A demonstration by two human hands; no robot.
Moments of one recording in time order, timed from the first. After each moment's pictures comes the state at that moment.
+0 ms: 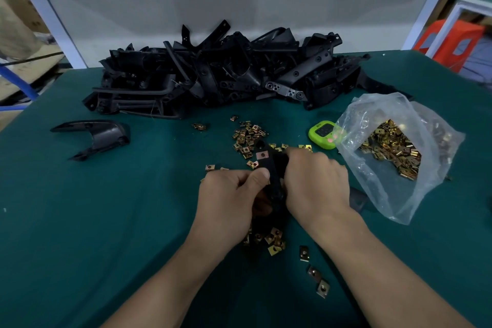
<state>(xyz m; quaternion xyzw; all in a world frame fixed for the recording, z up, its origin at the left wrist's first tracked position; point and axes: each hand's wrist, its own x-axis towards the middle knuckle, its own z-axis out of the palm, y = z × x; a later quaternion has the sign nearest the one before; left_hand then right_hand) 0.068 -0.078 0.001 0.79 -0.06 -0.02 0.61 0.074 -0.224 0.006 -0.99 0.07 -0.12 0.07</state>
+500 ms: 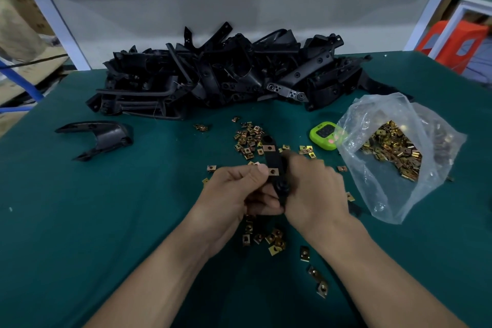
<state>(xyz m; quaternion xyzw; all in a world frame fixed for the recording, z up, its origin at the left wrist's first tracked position) 0.077 -0.072 0.006 0.59 -0.08 -0.21 0.77 0.065 -0.221 0.010 -0.98 0.04 -0.09 0.15</state>
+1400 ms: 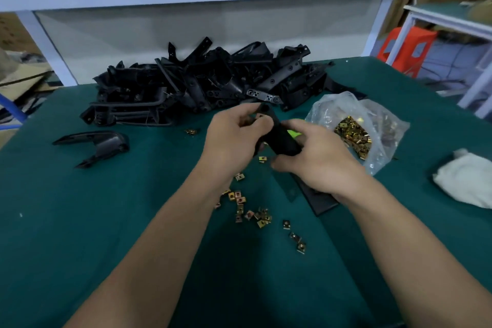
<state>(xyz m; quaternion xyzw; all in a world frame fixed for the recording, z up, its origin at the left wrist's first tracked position) 0.089 -0.093 0.076 0.74 -0.13 -0.03 0.65 0.035 -0.250 0.072 -0.90 0.05 -0.05 0.43</state>
